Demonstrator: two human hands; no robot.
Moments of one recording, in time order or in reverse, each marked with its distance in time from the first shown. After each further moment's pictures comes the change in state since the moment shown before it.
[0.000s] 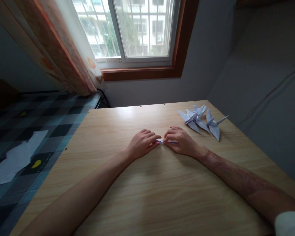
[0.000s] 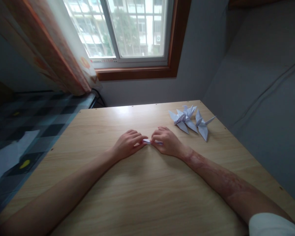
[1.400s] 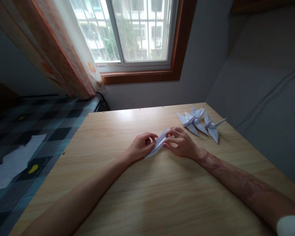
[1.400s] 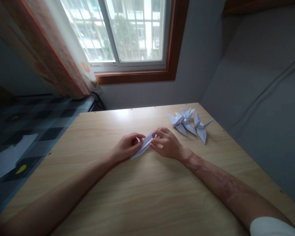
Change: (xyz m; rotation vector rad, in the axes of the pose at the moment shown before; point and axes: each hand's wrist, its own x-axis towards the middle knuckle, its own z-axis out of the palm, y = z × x) left_hand 0.009 0.016 -0.005 -0.711 0.076 -0.553; right_hand -0.001 0.001 -0.004 -0.133 0.125 -0.057
